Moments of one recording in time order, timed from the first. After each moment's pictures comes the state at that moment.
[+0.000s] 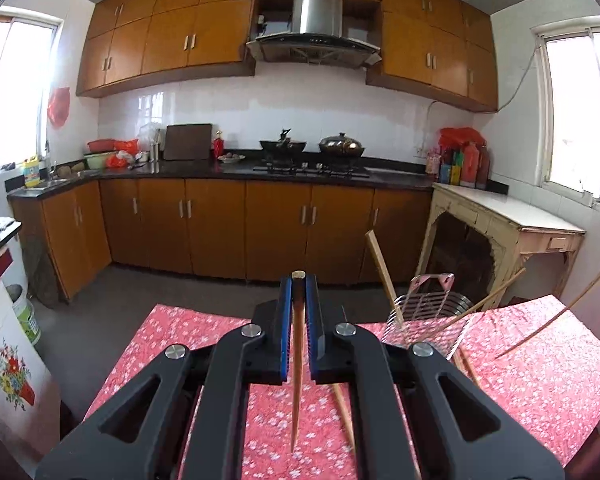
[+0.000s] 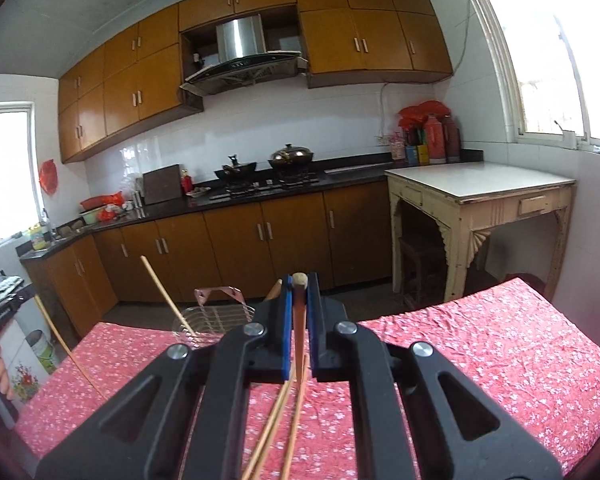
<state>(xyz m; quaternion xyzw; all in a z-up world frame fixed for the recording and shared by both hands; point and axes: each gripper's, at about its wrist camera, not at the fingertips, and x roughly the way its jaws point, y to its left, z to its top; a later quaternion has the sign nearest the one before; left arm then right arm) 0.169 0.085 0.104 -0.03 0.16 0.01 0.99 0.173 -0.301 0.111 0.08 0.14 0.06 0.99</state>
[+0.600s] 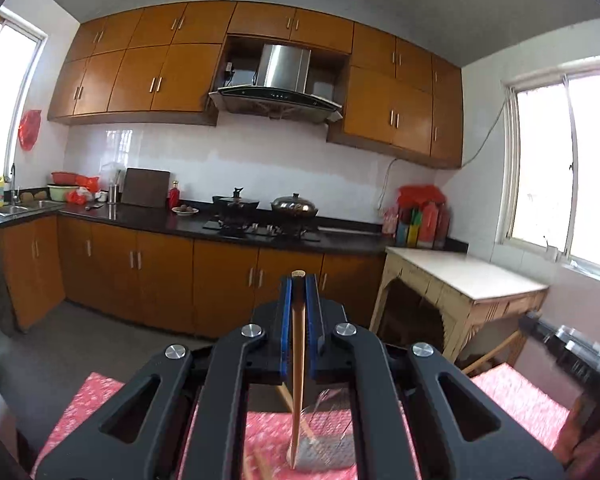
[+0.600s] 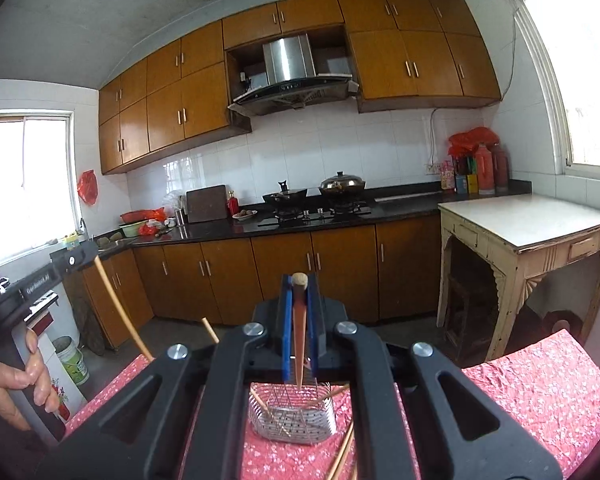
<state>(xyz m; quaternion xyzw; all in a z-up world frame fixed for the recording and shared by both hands) 0.218 0.010 0.197 -0.07 0.06 -0.05 0.99 0.233 -0.244 0.182 0.07 0.11 0.12 0.98</state>
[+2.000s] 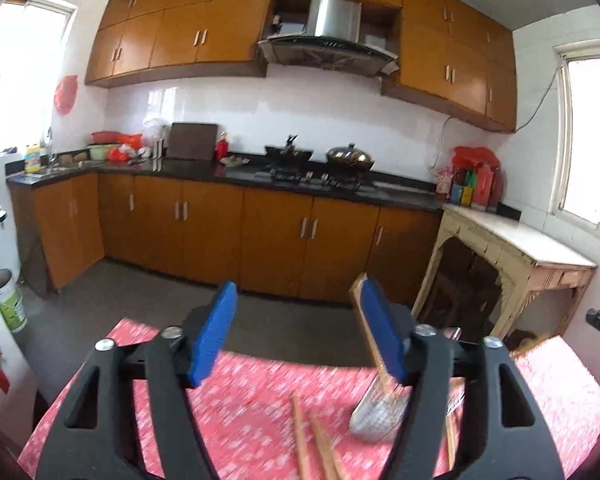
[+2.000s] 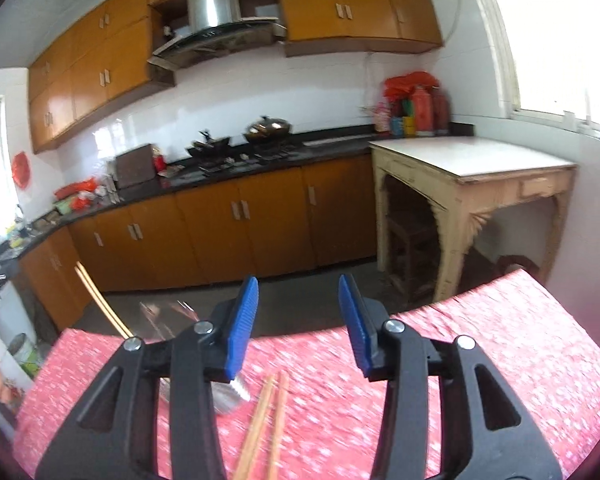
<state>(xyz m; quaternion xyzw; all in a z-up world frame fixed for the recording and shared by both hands) 0.233 0.066 0.102 -0.07 0.15 0.04 0.98 0.275 -0.324 0.071 0.07 0.21 -0.01 0.97</state>
